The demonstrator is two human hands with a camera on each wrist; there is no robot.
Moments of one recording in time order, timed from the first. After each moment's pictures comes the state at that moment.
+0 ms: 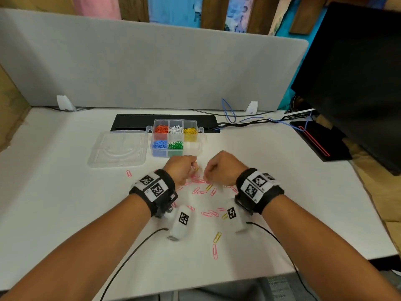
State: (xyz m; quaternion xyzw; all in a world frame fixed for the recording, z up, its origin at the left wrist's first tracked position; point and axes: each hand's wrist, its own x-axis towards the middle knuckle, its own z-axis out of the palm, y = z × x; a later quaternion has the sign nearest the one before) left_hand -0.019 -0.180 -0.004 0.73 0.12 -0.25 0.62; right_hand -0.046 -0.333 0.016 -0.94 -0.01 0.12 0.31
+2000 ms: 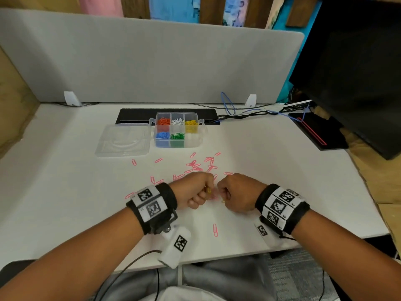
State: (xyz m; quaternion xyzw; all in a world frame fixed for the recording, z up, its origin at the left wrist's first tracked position) left_hand -0.108 -0.180 0.011 0.71 0.00 -0.44 0.55; right_hand -0.136 -0.349 0.009 -0.96 -0.13 0.20 0.12
